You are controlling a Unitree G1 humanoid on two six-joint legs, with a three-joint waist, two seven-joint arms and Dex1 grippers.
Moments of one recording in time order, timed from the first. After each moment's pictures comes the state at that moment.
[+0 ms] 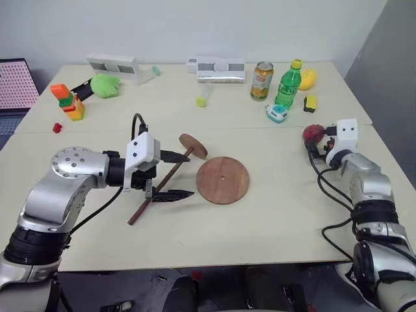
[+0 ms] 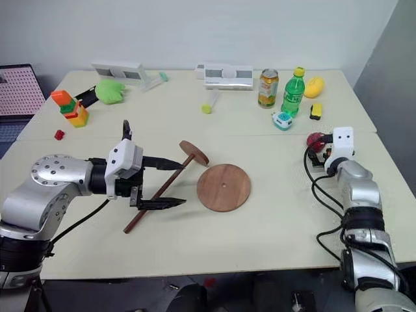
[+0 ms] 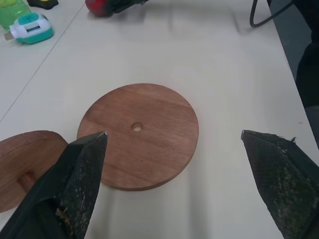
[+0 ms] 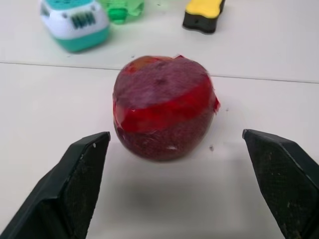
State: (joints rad) left arm -0.44 0.90 -0.02 -0.22 -0.47 0.45 -1.25; right arm -0.59 -0.54 -0.20 0.32 0.21 0.57 0.37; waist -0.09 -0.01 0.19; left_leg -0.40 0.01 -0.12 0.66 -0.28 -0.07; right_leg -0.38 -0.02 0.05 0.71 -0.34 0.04
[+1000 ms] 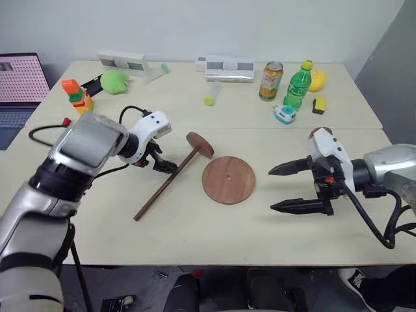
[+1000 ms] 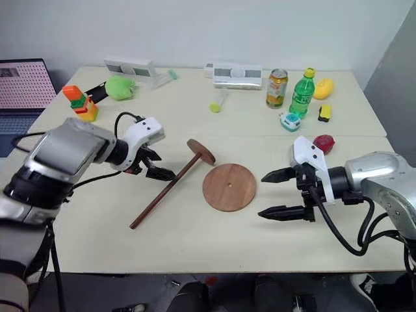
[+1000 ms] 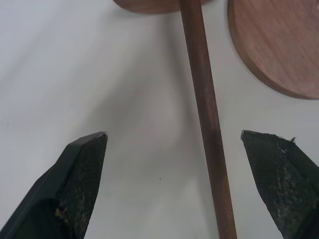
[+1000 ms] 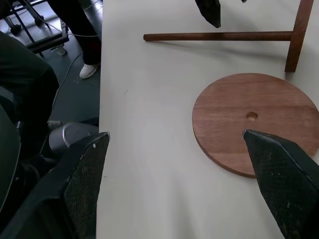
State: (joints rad) left arm -1.08 0.90 -0.58 0.14 -0.18 1.19 -1.11; right arm -0.54 -0.97 0.04 -0.48 0.75 0.93 1.13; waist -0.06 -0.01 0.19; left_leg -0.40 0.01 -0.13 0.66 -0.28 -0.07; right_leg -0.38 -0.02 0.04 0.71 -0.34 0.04
